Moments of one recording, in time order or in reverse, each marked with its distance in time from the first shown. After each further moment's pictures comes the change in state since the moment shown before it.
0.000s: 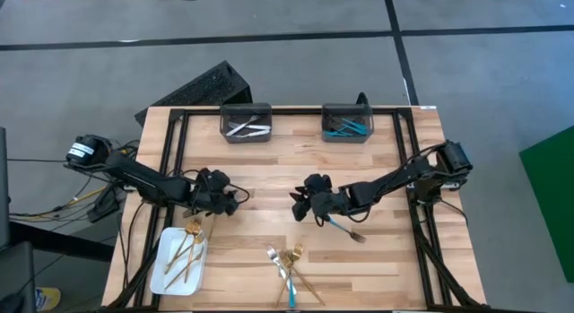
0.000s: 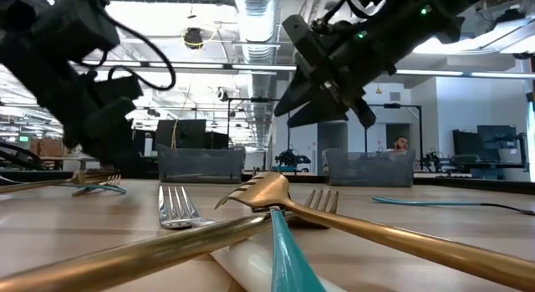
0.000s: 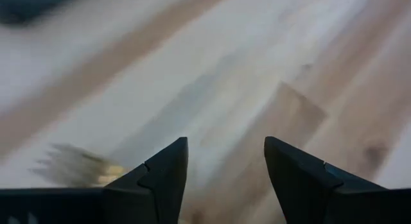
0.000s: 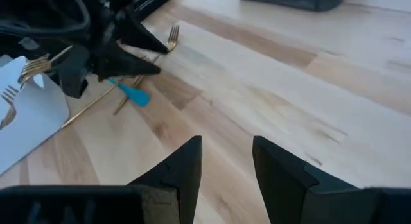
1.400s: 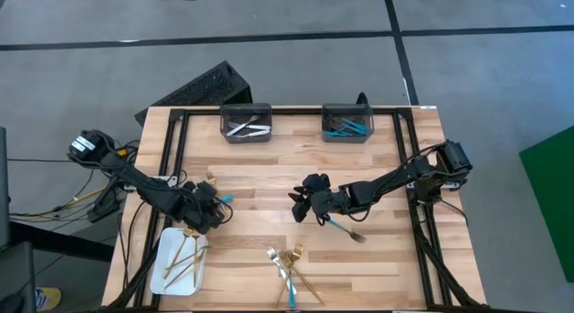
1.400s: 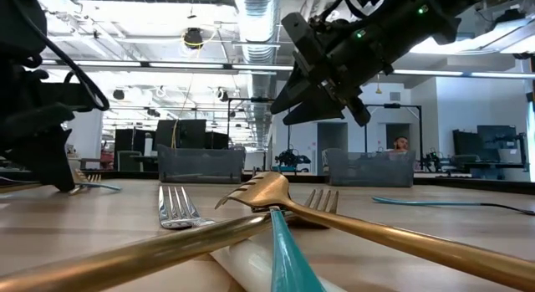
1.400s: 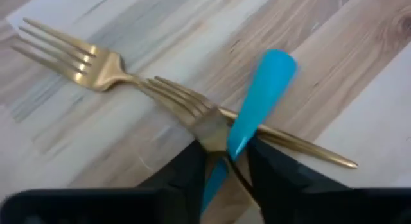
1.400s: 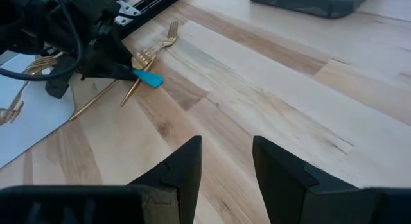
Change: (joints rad) left arm -0.256 -0.023 0.007 -0.369 0.090 -0.446; right arm -0.010 0.000 0.000 0.026 -0.028 -0.066
